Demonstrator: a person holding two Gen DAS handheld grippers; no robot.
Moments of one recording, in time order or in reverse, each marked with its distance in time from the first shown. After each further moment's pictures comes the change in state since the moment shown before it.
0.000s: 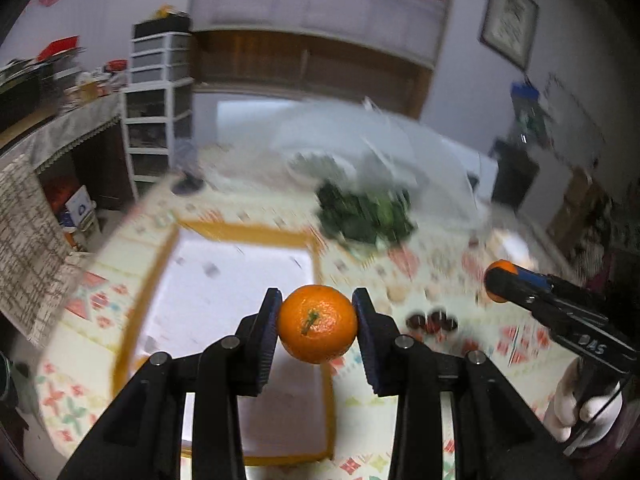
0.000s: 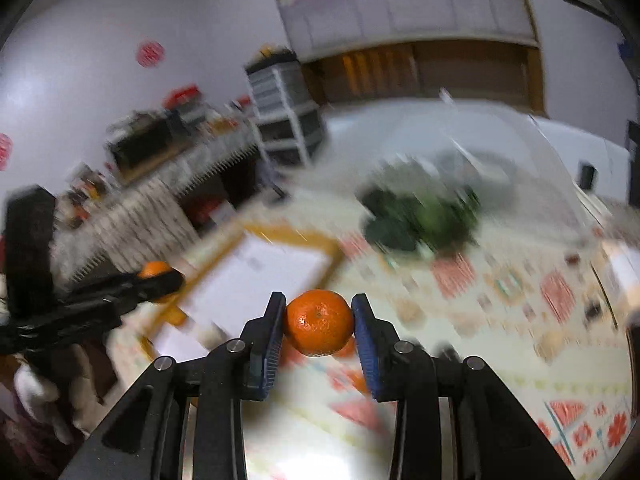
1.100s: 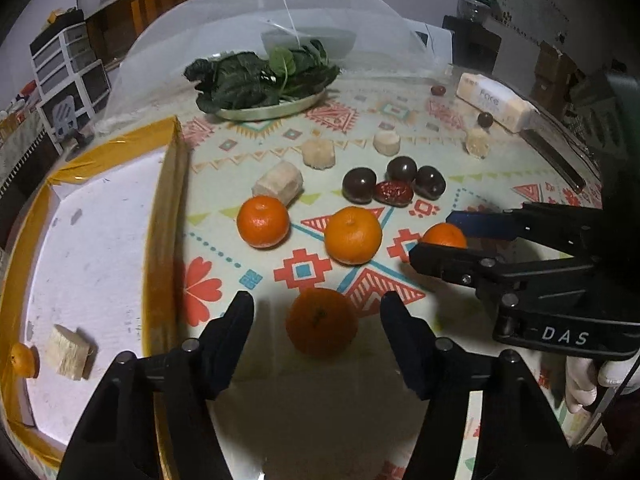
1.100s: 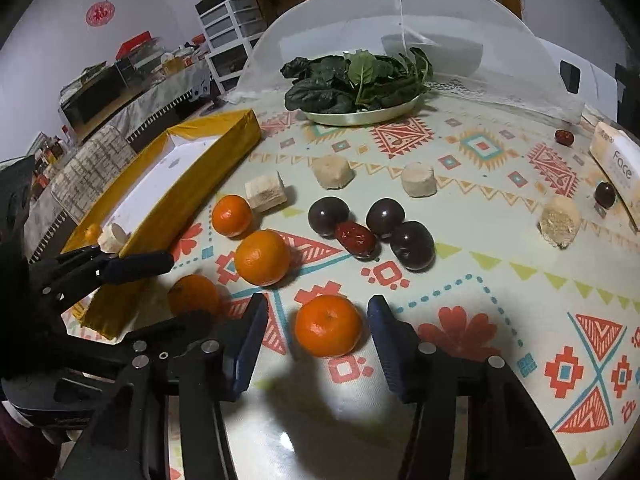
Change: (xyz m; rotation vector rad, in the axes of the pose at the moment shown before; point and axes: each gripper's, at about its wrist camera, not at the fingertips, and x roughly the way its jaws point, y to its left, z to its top) left arm 0.152 -0.108 -0.120 0.324 0.299 -0.055; right arm 0.065 -0.102 -0.130 0.074 0.288 -0.145
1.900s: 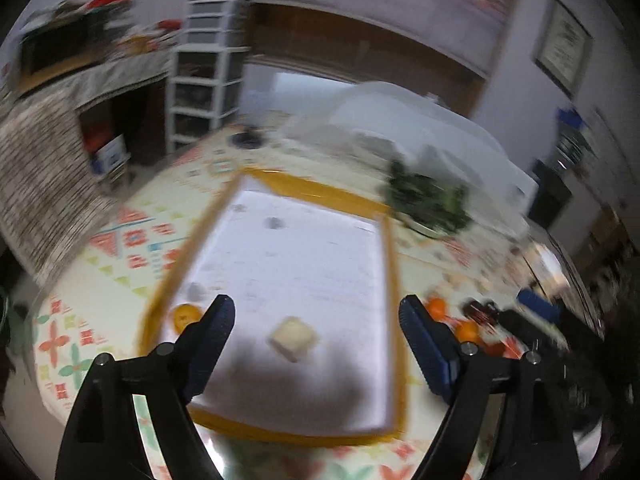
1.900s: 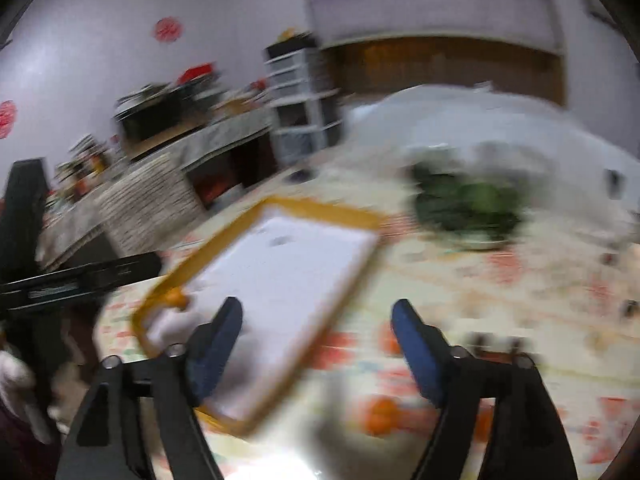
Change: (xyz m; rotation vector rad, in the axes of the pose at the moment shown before) left arm -0.142 0.156 -0.030 -0.441 -0.241 0.082; right arm -0.048 0.101 0.044 -0.099 -0.251 0.003
